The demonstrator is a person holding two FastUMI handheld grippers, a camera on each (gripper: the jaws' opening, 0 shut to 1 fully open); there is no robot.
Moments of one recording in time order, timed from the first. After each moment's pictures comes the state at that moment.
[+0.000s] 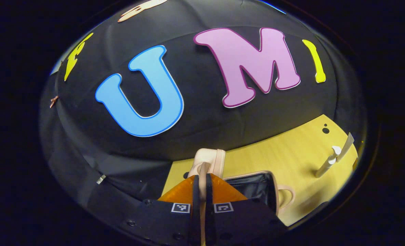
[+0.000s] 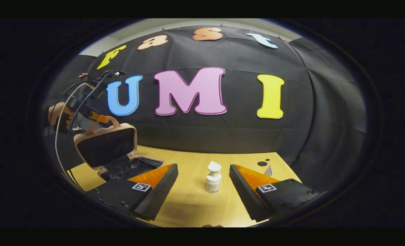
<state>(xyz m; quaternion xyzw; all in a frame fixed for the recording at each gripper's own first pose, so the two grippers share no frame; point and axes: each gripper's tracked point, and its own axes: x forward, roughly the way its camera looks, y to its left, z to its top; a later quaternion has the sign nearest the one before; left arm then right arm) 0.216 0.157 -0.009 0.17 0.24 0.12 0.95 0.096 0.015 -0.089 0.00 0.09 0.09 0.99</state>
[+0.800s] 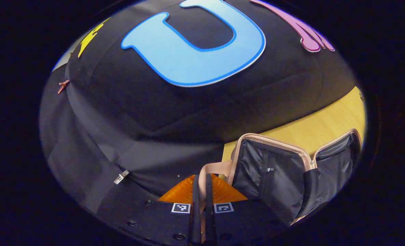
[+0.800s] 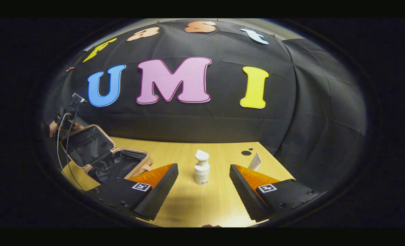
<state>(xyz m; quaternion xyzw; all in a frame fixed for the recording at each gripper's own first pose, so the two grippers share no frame) 0.256 0.418 -0.137 0.21 0.28 0.22 0.91 0.095 -0.005 -0.119 0.00 0.14 -0.02 0.99</state>
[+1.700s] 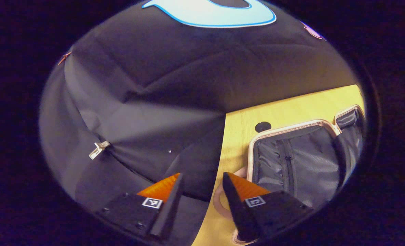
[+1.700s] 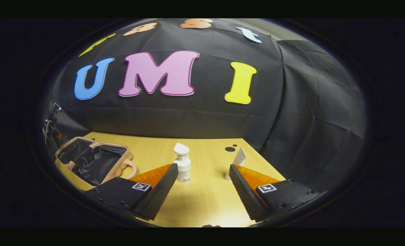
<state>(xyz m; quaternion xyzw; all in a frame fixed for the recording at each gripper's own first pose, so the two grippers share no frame) 0.226 0.451 -0.179 0.18 0.29 0.18 0.92 0.101 -0.050 -0.144 -0.03 0.15 -0.09 0.98</state>
